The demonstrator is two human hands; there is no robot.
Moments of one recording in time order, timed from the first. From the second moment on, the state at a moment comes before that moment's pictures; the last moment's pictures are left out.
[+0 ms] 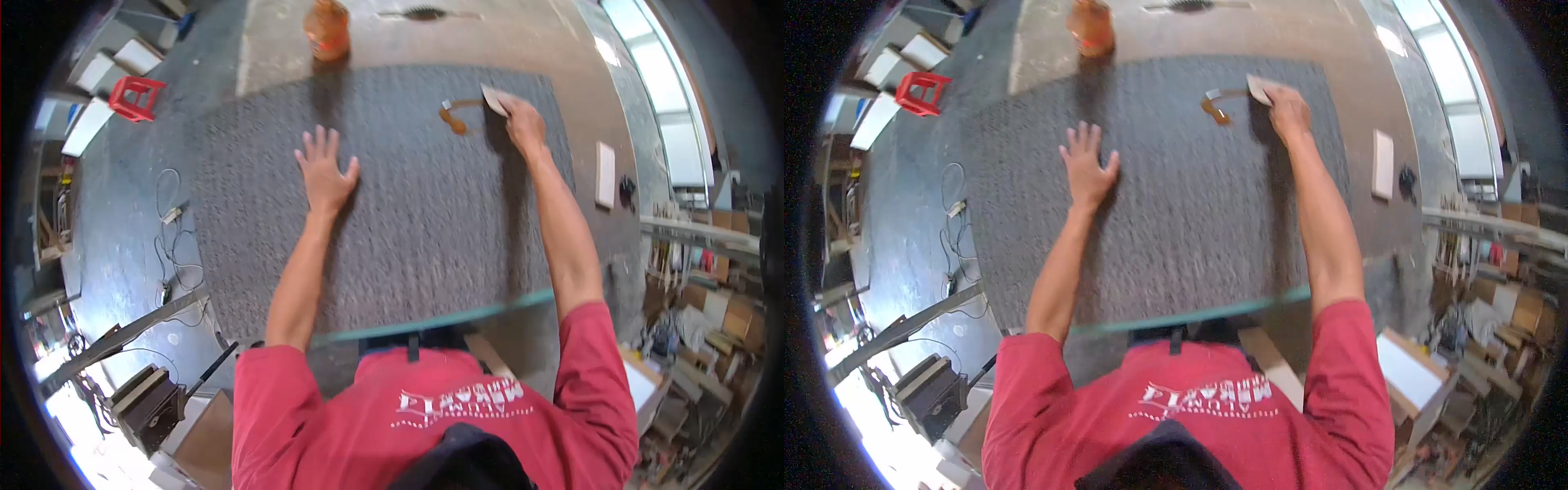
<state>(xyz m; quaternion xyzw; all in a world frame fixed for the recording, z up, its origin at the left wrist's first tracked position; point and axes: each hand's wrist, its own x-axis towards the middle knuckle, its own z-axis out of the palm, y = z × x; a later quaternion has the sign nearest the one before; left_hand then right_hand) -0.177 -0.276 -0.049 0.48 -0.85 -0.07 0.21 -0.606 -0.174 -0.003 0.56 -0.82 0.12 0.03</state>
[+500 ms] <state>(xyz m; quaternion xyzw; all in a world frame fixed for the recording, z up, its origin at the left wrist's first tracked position) -0.165 0.025 -0.014 0.24 -0.94 -0.25 0.01 -0.593 -0.104 -0.011 0.56 -0.81 0.15 -0.02</state>
